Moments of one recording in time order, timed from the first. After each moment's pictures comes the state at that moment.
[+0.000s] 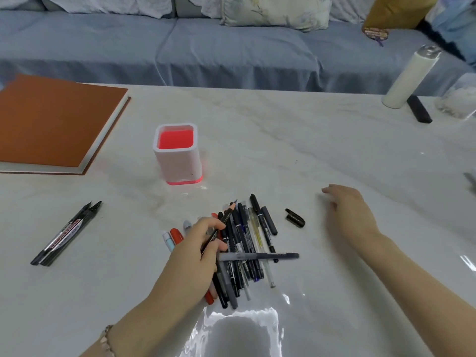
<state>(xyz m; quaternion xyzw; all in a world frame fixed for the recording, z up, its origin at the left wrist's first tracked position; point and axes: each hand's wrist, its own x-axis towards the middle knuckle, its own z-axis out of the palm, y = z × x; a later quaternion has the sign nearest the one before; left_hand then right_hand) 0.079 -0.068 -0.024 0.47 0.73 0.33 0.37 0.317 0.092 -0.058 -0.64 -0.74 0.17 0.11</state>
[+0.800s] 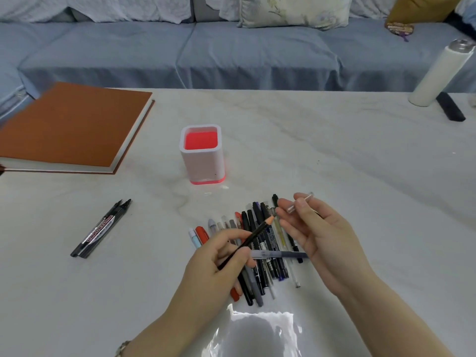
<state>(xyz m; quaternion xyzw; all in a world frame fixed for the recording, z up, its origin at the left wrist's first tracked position) 0.077 -0.093 -0.006 0.42 0.65 0.45 0.44 0.219 -0.004 0.006 -0.42 -0.31 0.72 0.45</state>
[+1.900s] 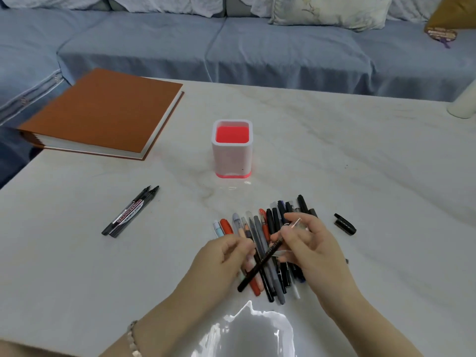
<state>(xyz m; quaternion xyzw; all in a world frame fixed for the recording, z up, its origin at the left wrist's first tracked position) 0.047 -0.100 -0.020 0.41 0.69 0.40 0.45 0.184 -0.032 -0.012 -0.45 -0.50 0.65 0.35</state>
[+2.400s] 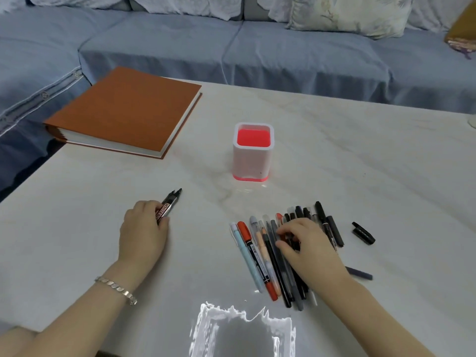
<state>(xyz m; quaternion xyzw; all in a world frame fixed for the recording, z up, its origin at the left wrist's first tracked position) -0.094 -0.107 -0.067 0.37 0.91 0.18 0.06 0.163 -0.006 -0.048 -0.43 -0.85 0.27 0.15</state>
